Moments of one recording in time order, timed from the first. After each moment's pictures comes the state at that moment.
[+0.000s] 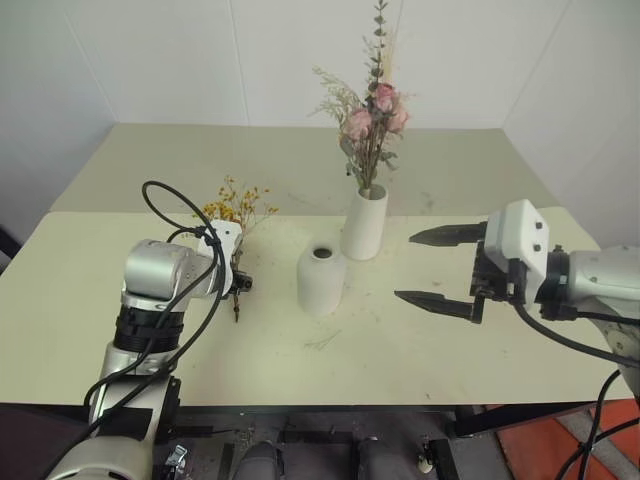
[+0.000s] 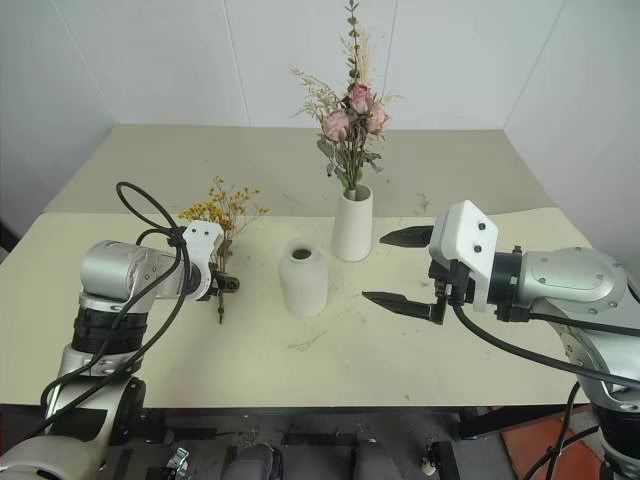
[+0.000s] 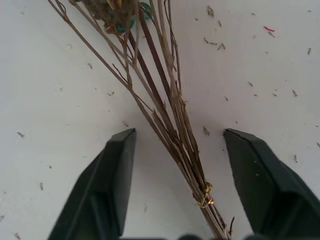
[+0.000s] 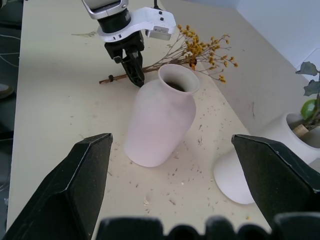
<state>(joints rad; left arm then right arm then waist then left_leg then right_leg) -0.81 0.45 0.00 -0.01 -0.31 1.60 -0.13 -0.38 -0.96 -0.15 -0.56 0.60 0.56 0.94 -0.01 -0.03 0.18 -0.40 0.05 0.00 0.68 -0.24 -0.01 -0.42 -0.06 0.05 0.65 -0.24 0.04</state>
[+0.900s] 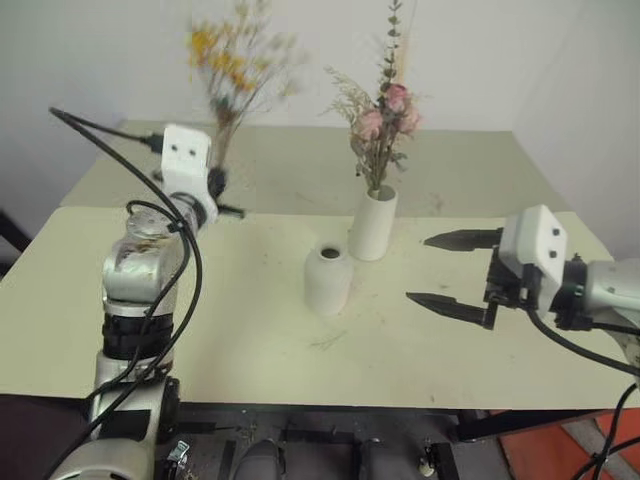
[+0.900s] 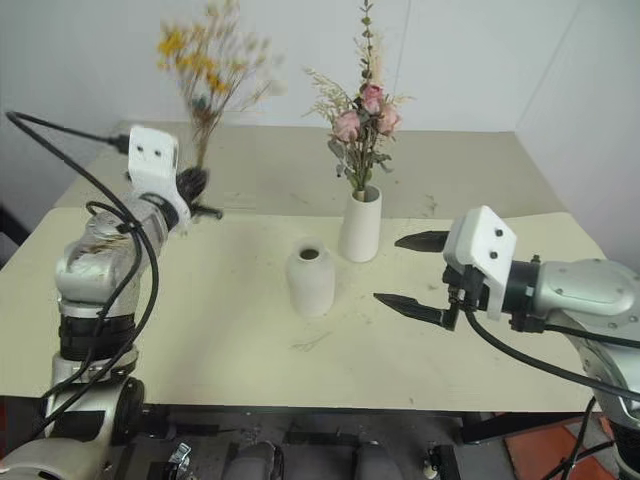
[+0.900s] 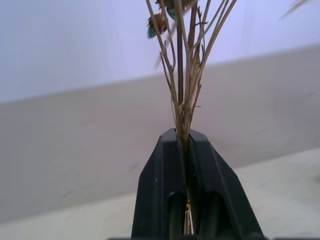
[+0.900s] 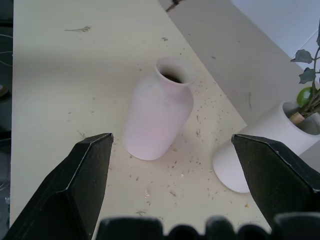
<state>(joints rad) -0.83 0.32 0.26 -0.15 -0.44 0.75 -0.36 -0.24 -0.98 -0.28 -0.63 0.65 0.60 0.93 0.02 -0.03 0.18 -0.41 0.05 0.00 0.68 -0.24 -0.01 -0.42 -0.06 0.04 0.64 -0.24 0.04</state>
